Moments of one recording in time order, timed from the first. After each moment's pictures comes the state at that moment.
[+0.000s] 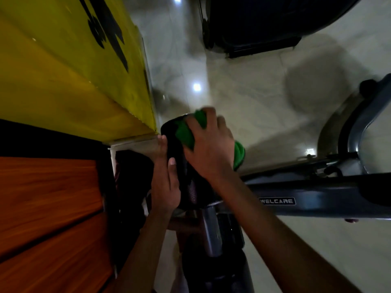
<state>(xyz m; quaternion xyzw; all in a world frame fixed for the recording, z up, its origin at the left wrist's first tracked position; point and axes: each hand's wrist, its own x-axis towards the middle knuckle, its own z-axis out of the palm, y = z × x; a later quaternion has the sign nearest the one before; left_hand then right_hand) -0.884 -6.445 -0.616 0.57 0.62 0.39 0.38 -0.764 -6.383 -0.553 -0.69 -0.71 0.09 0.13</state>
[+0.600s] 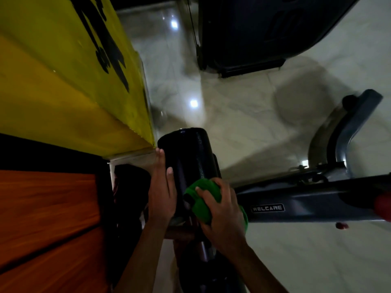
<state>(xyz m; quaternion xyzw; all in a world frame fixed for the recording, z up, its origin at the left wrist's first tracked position) -0.880 -6.445 -0.601 0.59 0.64 0.34 0.34 -0.738 -6.512 -0.561 -0.69 -0.69 0.19 0.13</state>
